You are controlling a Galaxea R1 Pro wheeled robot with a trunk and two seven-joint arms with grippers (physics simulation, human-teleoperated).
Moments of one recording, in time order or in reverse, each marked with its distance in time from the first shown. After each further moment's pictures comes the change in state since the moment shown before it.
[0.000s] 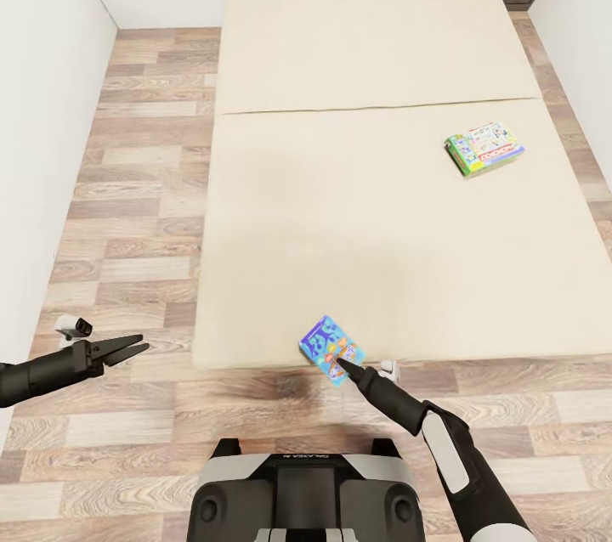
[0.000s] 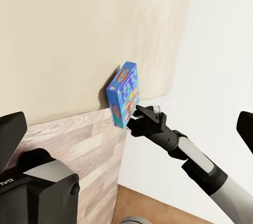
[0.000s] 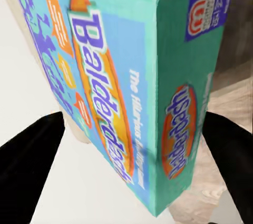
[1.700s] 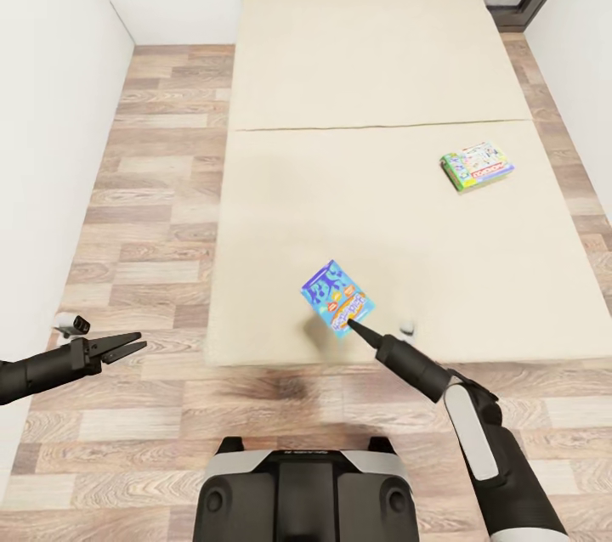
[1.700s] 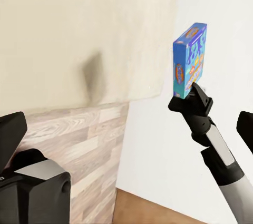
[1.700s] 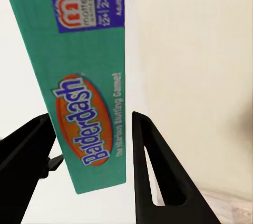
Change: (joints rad) left arm -0.008 0.006 0.005 -0.003 -0.006 0.005 0.000; right arm 0.019 -0.043 0.011 -0.349 0.014 0.014 0.120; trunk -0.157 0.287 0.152
